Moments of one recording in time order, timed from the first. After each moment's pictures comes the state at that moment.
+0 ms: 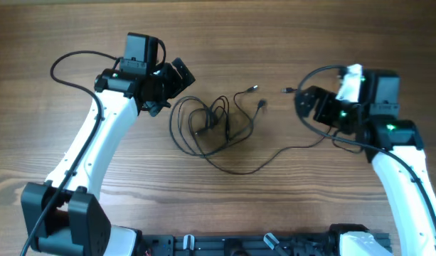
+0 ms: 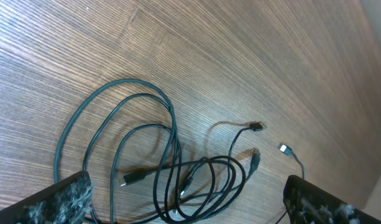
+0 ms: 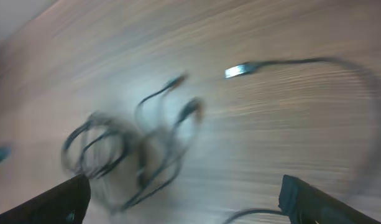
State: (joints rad) left arm -0.21 1.61 1.30 -0.75 0.22 -0.85; right arm 0.01 1.23 0.95 -0.63 -0.41 0.34
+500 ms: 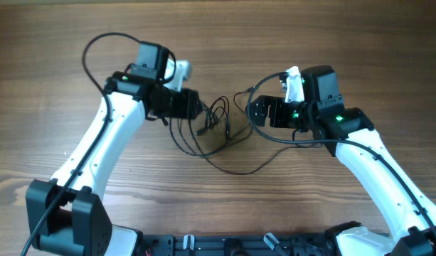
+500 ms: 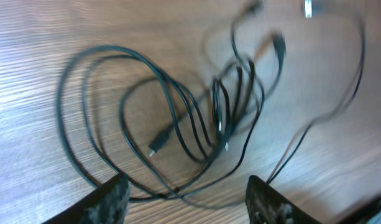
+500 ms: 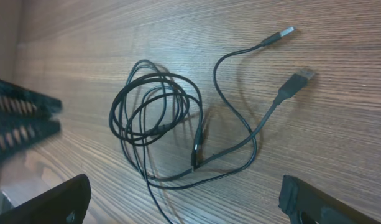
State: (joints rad) left arm -0.26 1.61 1.26 -0.88 0.36 -0.10; right arm 0.29 1.38 0.95 -0.49 -0.43 0.40
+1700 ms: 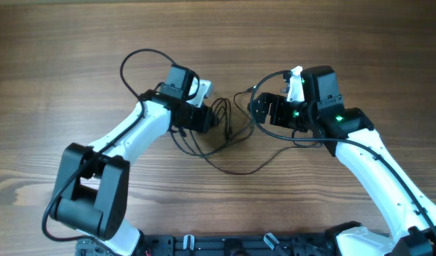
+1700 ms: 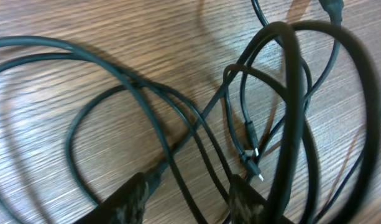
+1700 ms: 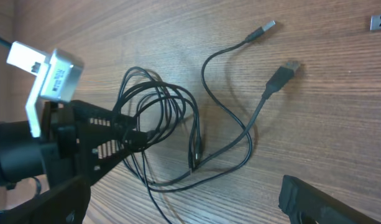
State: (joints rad) left arm -0.37 1.76 1.07 -0.53 0.33 -0.10; right arm 0.29 1.38 0.95 -0.49 -0.40 0.49
